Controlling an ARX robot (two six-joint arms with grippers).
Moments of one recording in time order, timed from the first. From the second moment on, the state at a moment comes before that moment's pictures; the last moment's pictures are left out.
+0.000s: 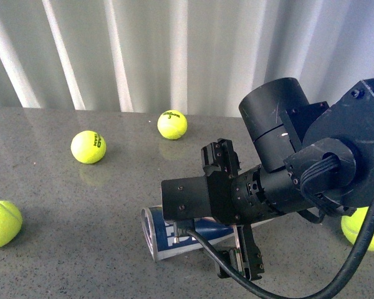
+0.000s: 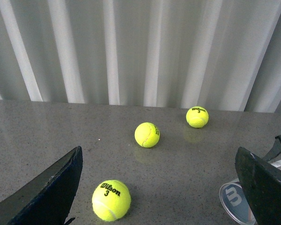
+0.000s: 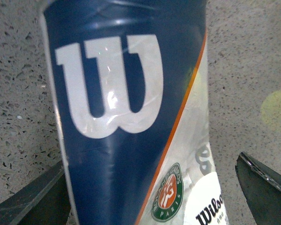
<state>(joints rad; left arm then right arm) 0.00 0.00 0.02 0.00 0.00 0.00 0.43 2.13 1.07 0.13 -0.34 -1.29</state>
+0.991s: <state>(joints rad) 0.00 0.00 0.02 0.00 0.00 0.00 0.28 1.47 0.59 0.52 0.25 0.19</state>
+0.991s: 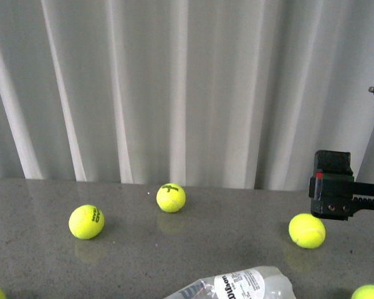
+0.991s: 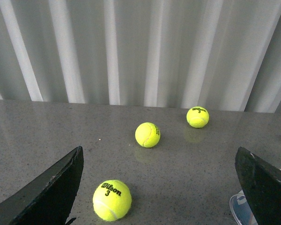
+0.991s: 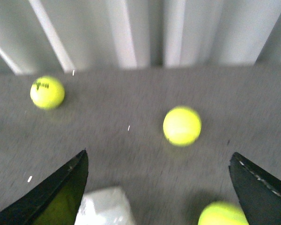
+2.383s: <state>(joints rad) 0.00 0.00 0.02 0.00 0.00 0.00 0.00 0.54 0.00 0.53 0.00 0.00</state>
